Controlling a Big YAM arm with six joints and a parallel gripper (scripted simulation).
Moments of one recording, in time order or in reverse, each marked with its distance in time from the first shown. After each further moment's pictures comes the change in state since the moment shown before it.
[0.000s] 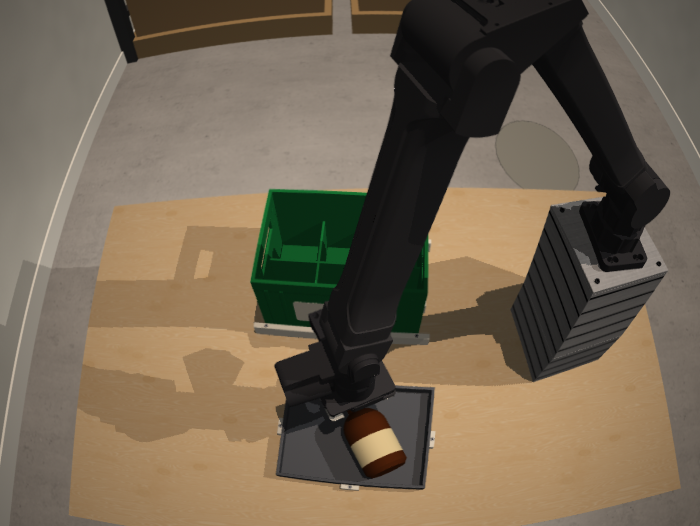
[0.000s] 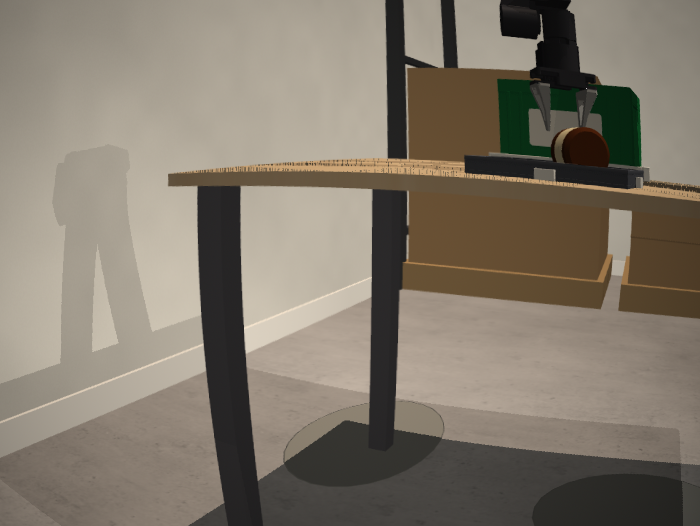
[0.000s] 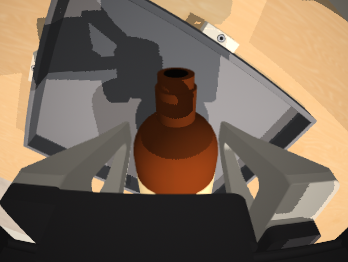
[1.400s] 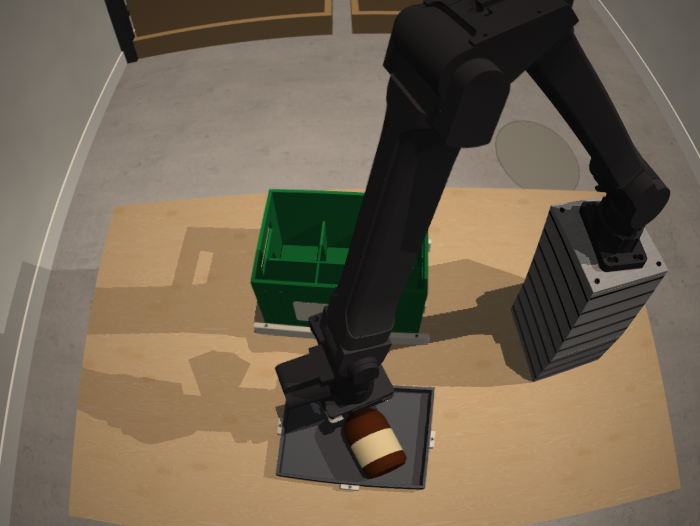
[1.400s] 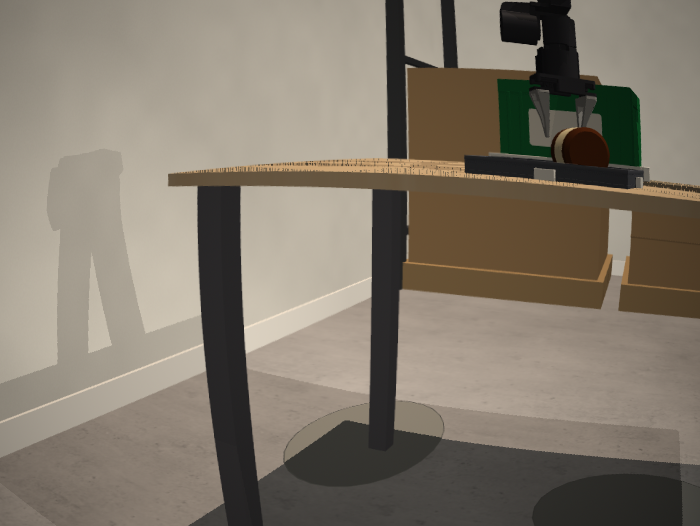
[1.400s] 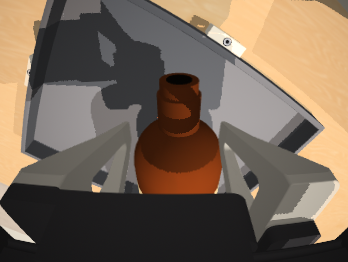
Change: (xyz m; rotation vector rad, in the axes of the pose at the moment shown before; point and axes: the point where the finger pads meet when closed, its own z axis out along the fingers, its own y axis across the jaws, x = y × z) arm 0.000 0.002 0.011 -0.007 0.000 0.001
